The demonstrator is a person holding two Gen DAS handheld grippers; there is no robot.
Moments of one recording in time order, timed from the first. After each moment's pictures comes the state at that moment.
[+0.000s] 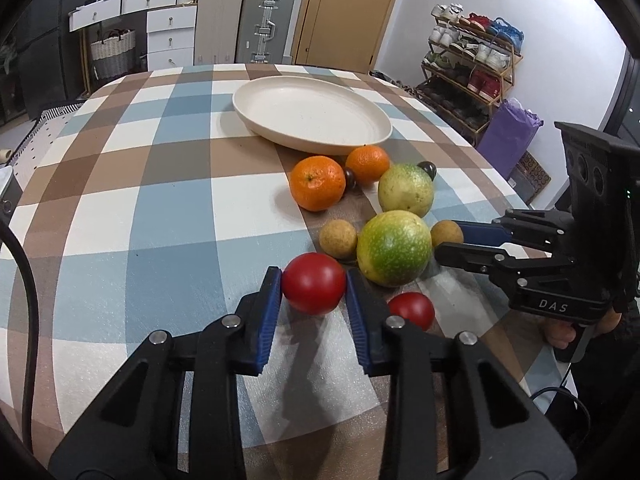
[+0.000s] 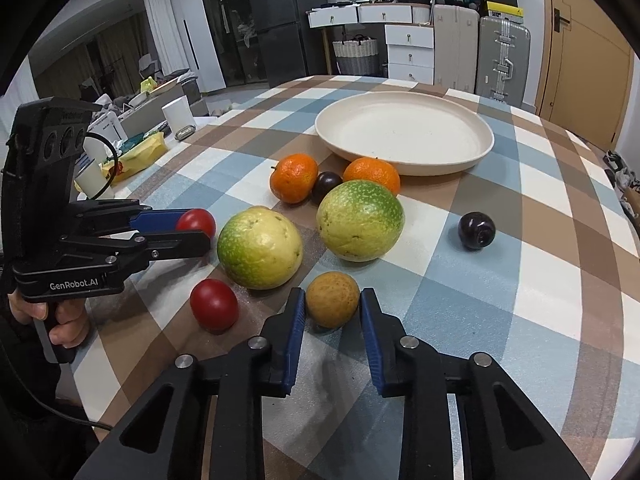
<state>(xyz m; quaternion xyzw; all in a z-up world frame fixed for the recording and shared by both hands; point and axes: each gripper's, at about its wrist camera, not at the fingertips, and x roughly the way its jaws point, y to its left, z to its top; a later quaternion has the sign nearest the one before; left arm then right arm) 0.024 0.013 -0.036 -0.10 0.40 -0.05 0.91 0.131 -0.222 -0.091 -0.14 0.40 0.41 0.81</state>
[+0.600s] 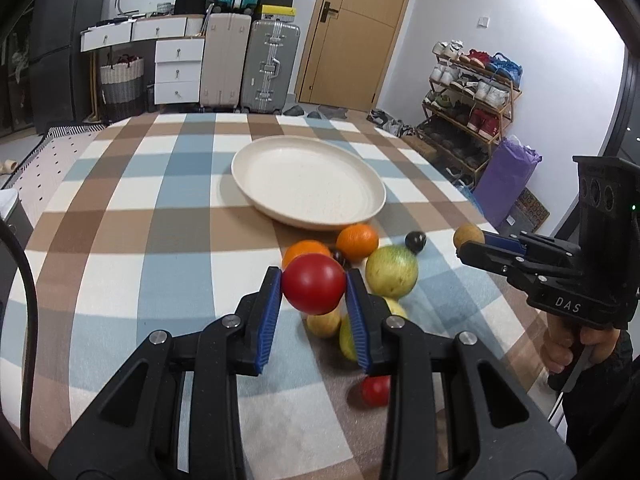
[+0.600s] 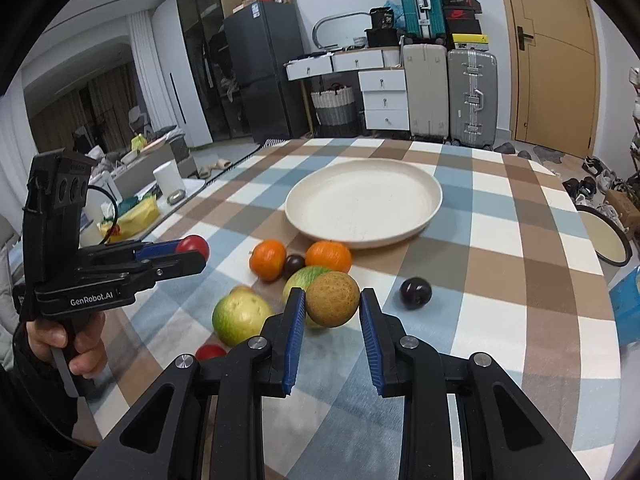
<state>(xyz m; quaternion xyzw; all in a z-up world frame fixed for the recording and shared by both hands) 0.038 0.014 0.008 -0.11 0.33 -0.04 0.94 0.150 -0.254 -0.042 -0.07 0.34 0.39 0.85</state>
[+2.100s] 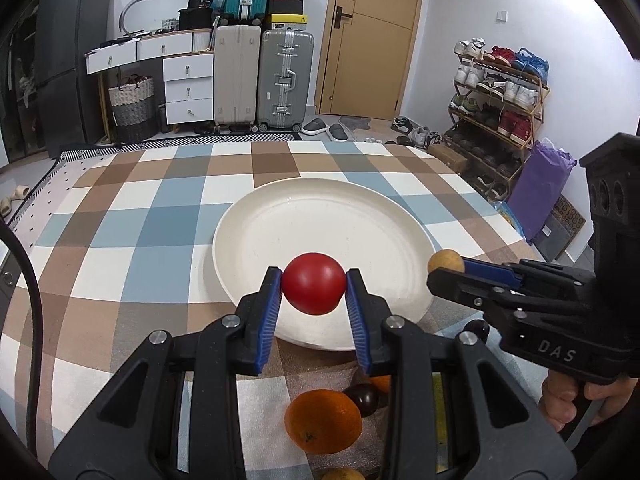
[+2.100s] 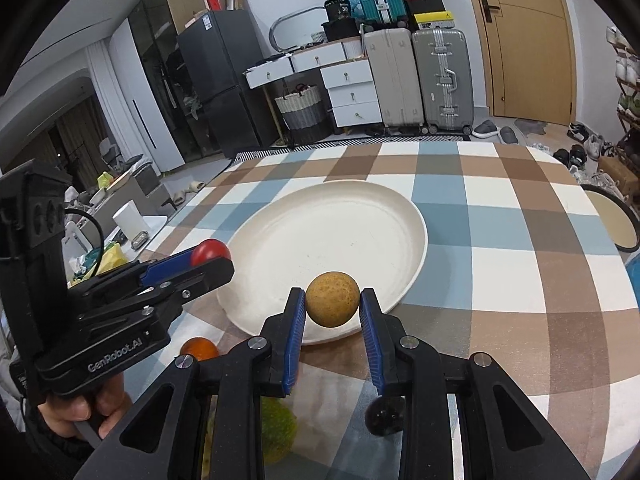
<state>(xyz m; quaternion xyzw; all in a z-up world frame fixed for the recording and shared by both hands) 0.175 0.007 -0.006 -0.08 0.33 0.01 0.94 0.257 -0.207 -0.066 -0.03 0.38 0.34 0.86</state>
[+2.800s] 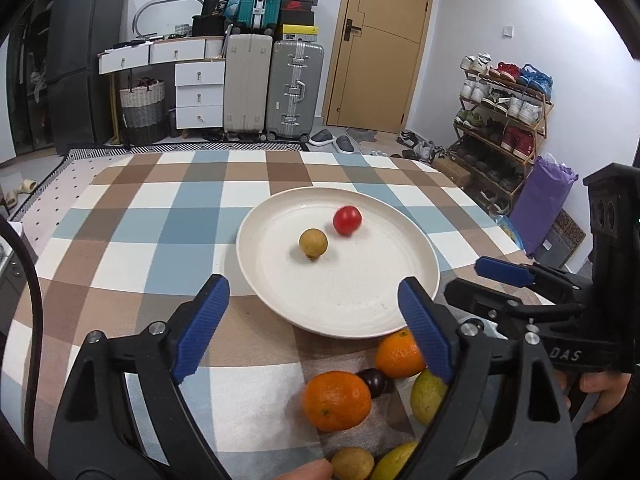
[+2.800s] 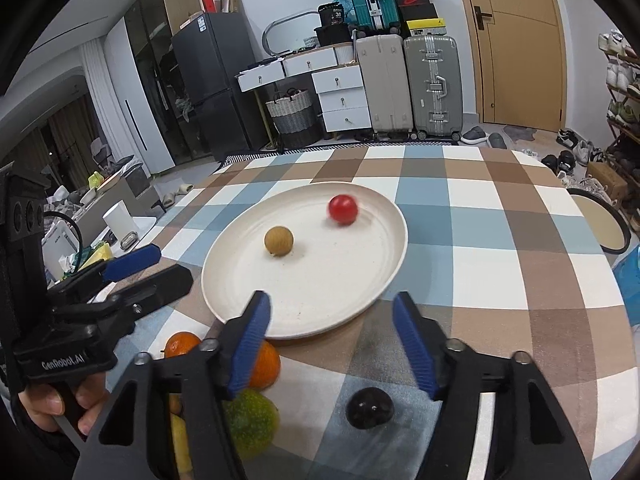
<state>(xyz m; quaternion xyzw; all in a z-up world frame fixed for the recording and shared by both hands) 0.147 0.022 0.003 -0.09 0.30 0.03 0.95 0.250 -0.220 -0.064 -0.03 0.36 0.33 0.87</state>
